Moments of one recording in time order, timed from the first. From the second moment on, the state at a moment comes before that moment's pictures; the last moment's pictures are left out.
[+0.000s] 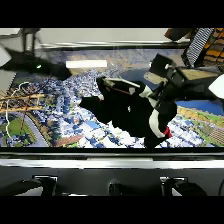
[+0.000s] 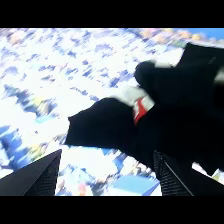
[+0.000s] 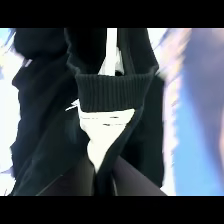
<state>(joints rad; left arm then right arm) -0.20 -1.33 1.72 1.33 -1.27 -1.42 0.17 -1.03 1.37 -1.16 1.26 0.55</state>
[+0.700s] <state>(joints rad) -0.28 -1.03 1.04 1.06 -0.88 -0.94 0.19 -1.00 1.46 -1.04 1.63 0.56</state>
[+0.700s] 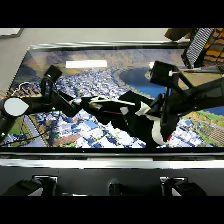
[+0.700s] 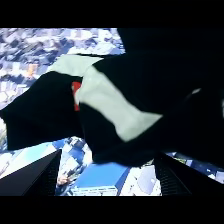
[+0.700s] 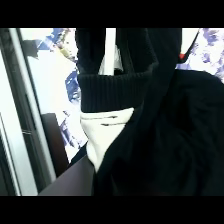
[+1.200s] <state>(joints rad) -0.38 -1.05 1.02 1.04 -0.90 -0.80 0.19 -1.00 1.46 -1.01 1.69 0.60</state>
